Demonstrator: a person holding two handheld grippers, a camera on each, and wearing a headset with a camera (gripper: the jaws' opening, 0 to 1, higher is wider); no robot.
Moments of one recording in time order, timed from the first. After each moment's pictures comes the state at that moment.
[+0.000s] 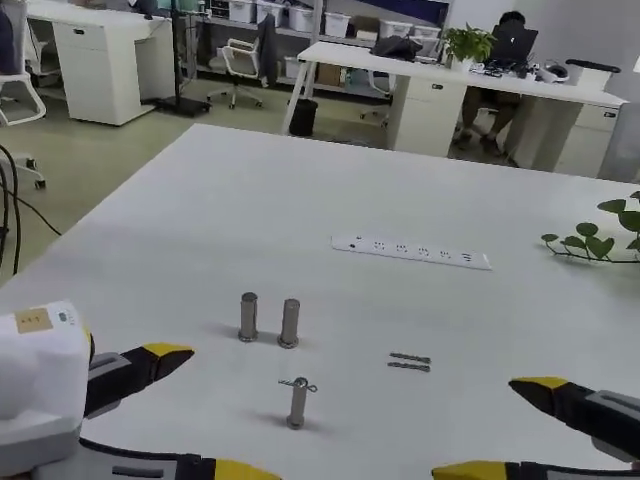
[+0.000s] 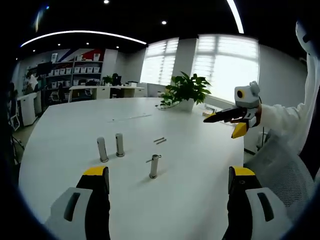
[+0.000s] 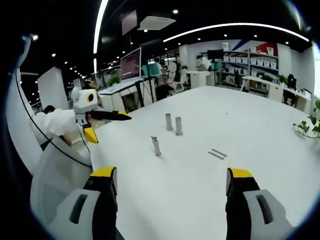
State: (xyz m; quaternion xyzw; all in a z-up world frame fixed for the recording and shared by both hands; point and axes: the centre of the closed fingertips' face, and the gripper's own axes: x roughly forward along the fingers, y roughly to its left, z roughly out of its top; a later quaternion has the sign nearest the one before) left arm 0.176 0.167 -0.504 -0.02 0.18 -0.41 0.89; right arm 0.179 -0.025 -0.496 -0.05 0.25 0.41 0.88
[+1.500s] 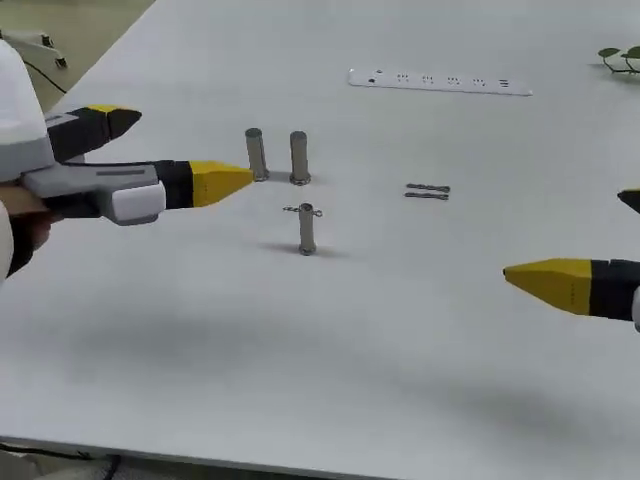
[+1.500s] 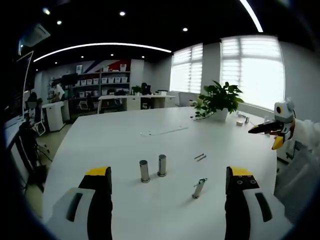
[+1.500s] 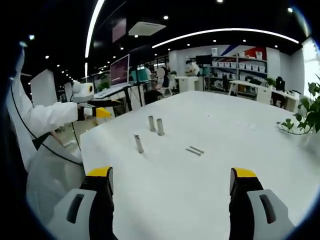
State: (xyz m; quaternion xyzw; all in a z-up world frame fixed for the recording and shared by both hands) left arm 0.247 0.206 -0.472 0.00 0.15 -0.28 0.95; right arm 0.186 -0.072 -0.490 -0.05 0.22 0.38 0.90
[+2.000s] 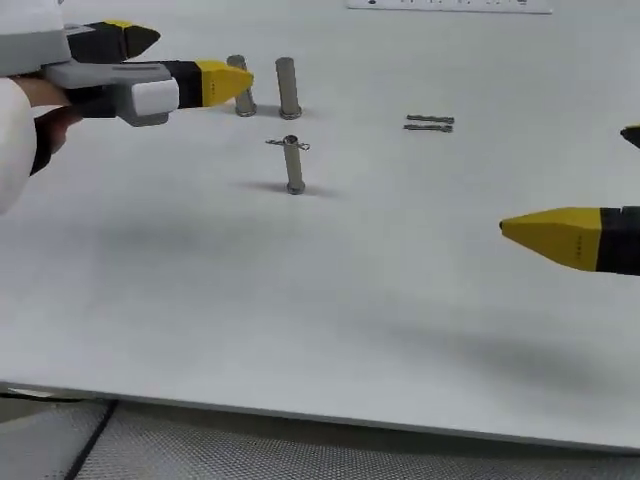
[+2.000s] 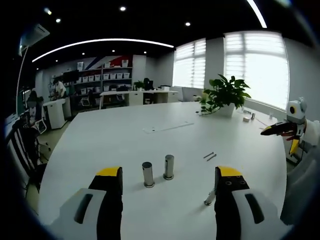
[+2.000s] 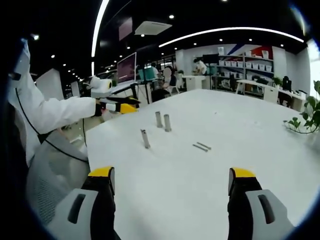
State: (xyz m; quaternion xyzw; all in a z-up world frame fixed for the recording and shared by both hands) left arm 0.284 0.197 -0.495 0.01 0.17 -0.26 0.95; right arm 0.182 -0.068 -0.508 -0.05 0.23 0.41 0.88
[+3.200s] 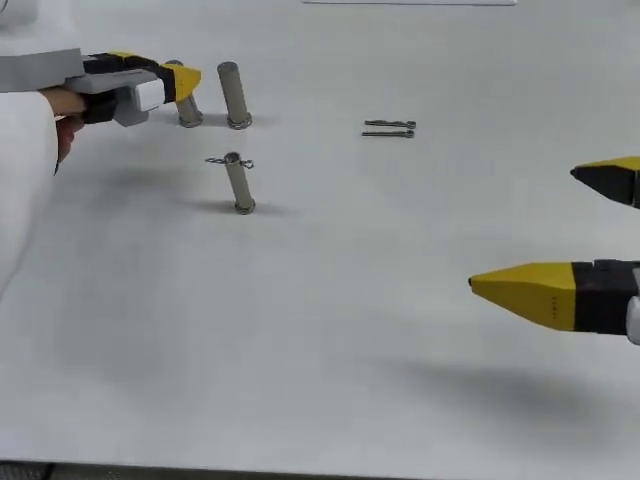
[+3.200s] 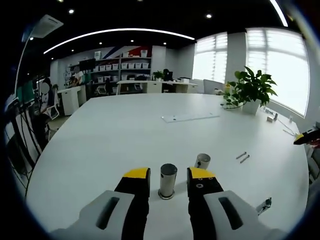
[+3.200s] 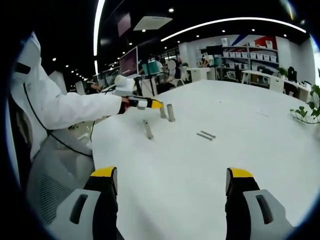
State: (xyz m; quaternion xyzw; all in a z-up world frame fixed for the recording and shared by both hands) left arm 0.362 0.207 -0.554 0.00 0.21 -0.19 0.96; right arm 0.179 -0.073 -0.526 -0.04 0.26 0.43 0.86
